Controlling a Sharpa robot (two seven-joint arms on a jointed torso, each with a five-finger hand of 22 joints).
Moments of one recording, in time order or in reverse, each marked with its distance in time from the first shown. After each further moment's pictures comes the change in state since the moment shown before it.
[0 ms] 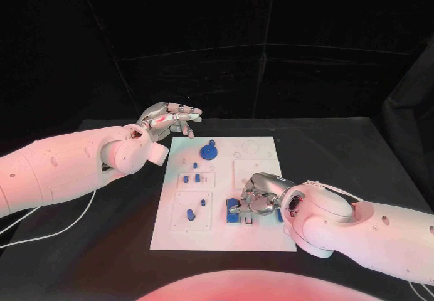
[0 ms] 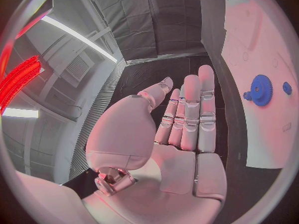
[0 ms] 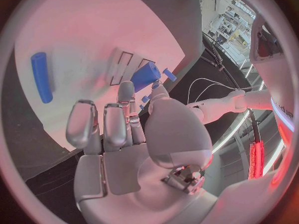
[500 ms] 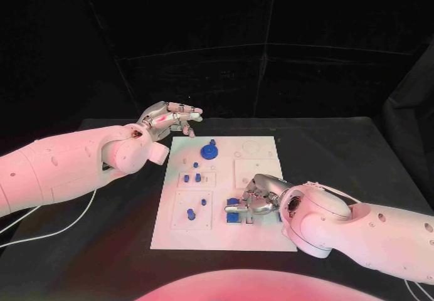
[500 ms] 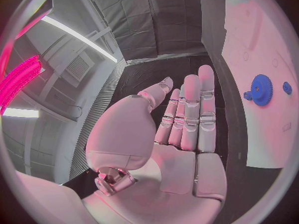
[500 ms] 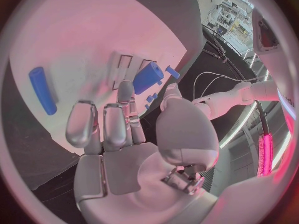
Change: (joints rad) left arm 0.000 -0.003 0.000 0.004 0.000 -0.002 0.002; left_hand 0.000 0.000 0.003 -0.003 0.000 0.000 0.000 -0.003 0.000 0.004 -0.004 -0.005 -0.001 0.000 0.000 -0.007 0.001 0.000 0.000 0.000 0.000 0.001; right arm -0.003 0.014 -0.003 -0.009 0.085 -0.038 -0.056; right_hand -0.247 -0.082 -0.042 0.109 -0.087 -0.011 0.011 -0.036 -0.033 -0.006 0.006 -0.010 -0.044 0.000 0.000 0.000 -0.014 0.000 -0.002 0.002 0.004 -0.017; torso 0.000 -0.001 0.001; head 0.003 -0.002
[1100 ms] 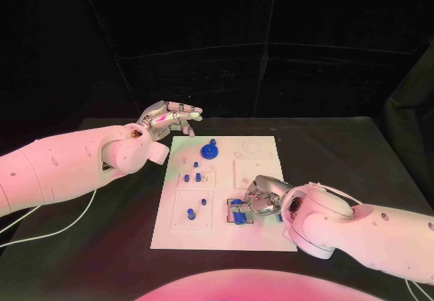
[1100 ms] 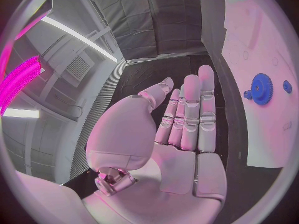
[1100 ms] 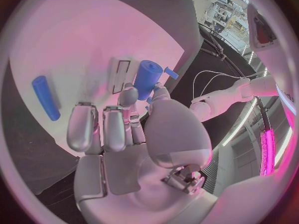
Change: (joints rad) left arm 0.000 0.000 0.000 0.000 0.000 -0.005 0.004; left_hand 0.004 0.004 0.000 0.000 0.000 0.000 0.000 0.000 0.000 0.000 0.000 0.000 0.000 0.000 0.000 0.001 0.003 0.000 0.000 0.000 0.004 0.001; right arm 0.000 -0.008 0.000 0.010 0.042 0.006 0.003; right_hand 0.204 0.165 -0.033 -0.008 0.298 0.037 -0.025 0.022 -0.019 0.045 -0.016 0.153 0.082 0.000 0.000 0.052 0.067 0.000 0.018 -0.010 0.020 0.060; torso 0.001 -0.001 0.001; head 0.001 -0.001
